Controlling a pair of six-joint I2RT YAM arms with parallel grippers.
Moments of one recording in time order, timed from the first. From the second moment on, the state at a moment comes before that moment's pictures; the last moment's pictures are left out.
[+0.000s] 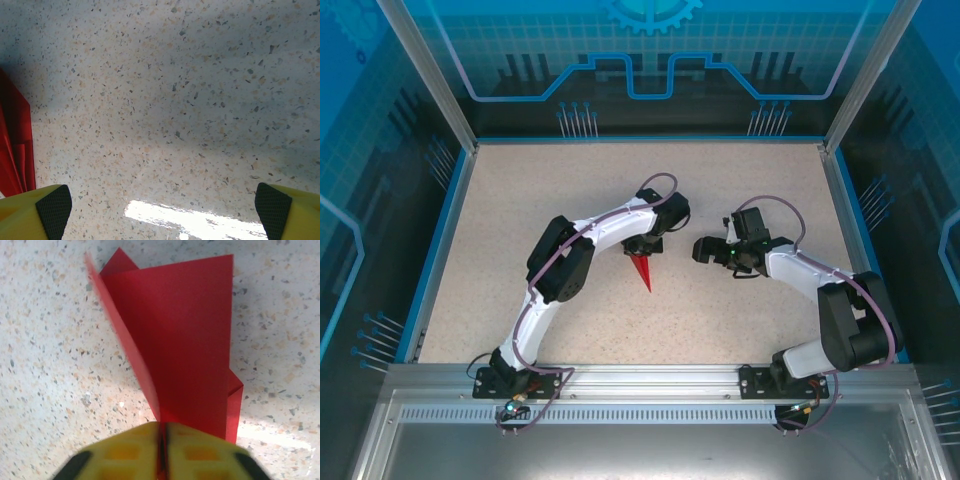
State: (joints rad) left arm -0.72 2.26 1.84 -1.20 -0.33 -0.89; right arm 0.28 1.45 0.72 -0.29 -0.22 0.48
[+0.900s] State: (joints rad) left arm -0.63 1.74 0.94 -0.07 0.16 -0.91; right arm 0.37 1.35 0.74 -0.21 -0.45 0.49
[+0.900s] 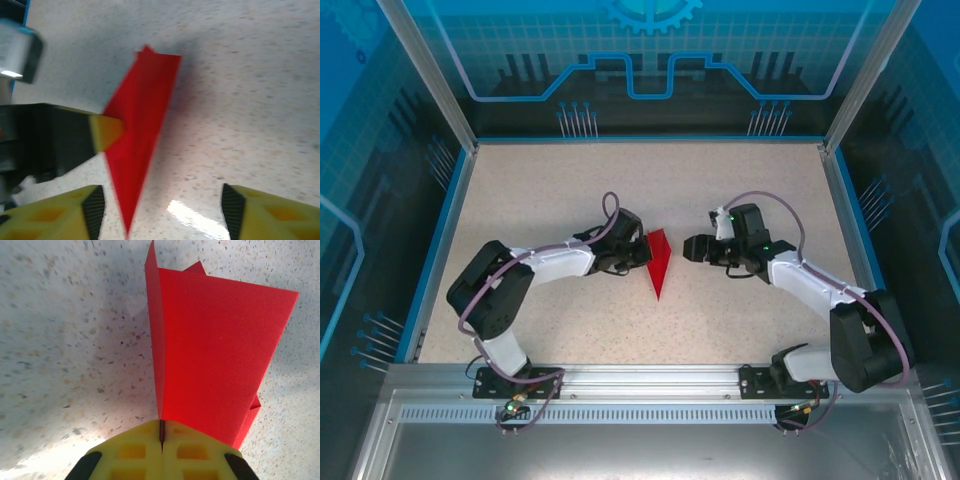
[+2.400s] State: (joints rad) left arm -0.63 1.78 0.72 0.31 0.21 -1.01; right arm 0.64 1.73 1.02 -0.43 -0.21 0.59
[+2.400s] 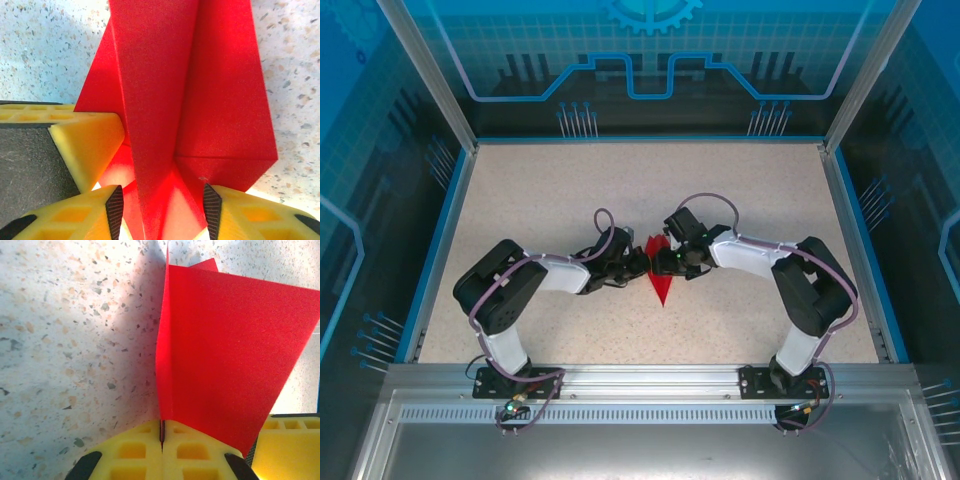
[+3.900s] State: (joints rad) left arm -0.61 1.78 0.70 0.45 0.32 -1.06; right arm 0.64 1.74 0.96 -0.38 -0.26 0.61
